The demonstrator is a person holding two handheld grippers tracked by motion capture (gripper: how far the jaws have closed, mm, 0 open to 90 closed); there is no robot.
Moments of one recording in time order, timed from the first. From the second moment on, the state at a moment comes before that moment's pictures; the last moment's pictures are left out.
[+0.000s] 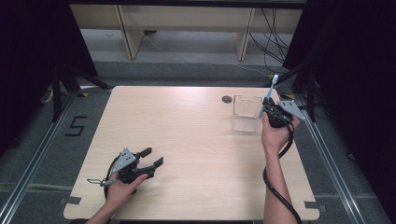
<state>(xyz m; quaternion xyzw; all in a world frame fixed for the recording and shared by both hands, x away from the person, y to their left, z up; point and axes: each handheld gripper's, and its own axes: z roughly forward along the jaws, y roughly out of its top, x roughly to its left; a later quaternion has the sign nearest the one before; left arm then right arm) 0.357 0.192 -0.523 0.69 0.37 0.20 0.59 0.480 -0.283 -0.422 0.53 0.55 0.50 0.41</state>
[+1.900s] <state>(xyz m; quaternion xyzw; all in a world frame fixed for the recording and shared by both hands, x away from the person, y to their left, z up) 0.357 0.192 -0.523 0.69 0.37 0.20 0.59 0.474 -0.280 -0.443 0.54 0.57 0.48 0.40</state>
